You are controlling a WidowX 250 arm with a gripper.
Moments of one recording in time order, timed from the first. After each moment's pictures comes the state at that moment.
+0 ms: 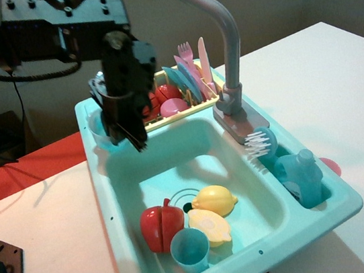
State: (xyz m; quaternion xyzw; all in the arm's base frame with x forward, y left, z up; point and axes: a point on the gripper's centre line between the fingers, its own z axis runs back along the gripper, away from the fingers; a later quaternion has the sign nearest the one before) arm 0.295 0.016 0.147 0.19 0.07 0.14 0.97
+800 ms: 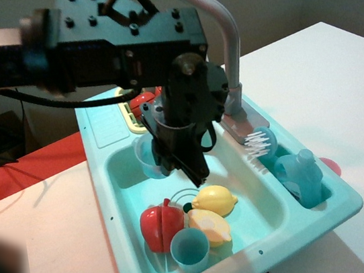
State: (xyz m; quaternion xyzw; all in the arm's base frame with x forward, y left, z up) arm 0.331 -0.045 0.132 0.15 0.06 0.13 0.98
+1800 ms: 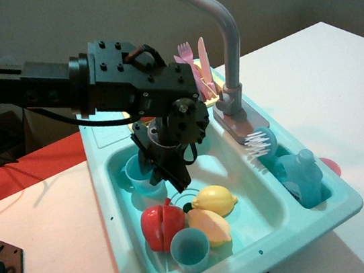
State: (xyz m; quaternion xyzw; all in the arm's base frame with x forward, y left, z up) arm 0.309 -0.014 0.091 0.17 0.11 0.16 0.97
